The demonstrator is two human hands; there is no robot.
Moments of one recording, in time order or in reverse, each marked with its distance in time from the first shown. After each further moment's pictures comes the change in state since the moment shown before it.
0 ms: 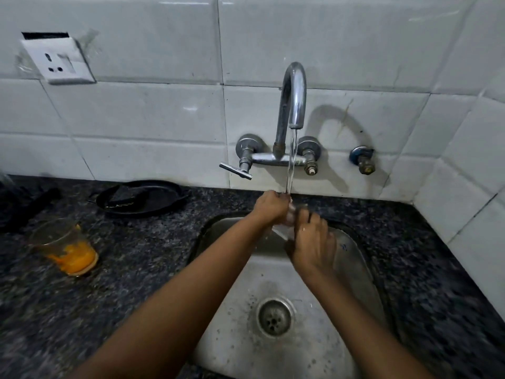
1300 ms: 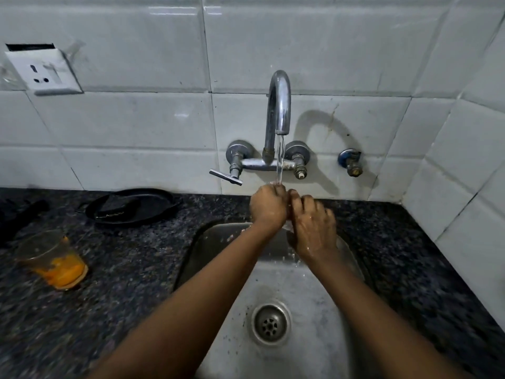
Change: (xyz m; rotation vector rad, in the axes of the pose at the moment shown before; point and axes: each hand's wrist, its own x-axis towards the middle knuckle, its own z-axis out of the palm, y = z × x) left_hand -0.009 0.023 0.016 0.076 0.370 0.128; right_hand 0.024 0.020 -0.016 -0.154 0.239 -0.213
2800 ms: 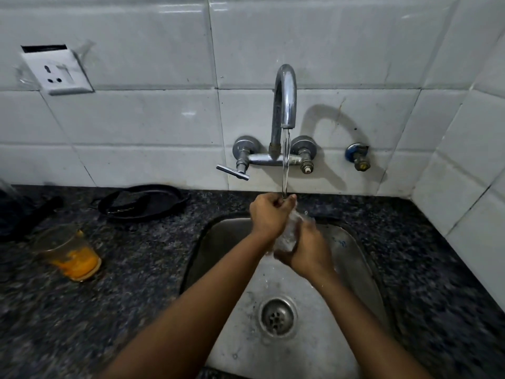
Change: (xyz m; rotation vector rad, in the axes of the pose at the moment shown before) left_hand -0.023 -0.024 -0.007 -0.249 -0.068 0.028; right_hand -0.033 -0.020 -0.001 0.615 -0.439 0.348
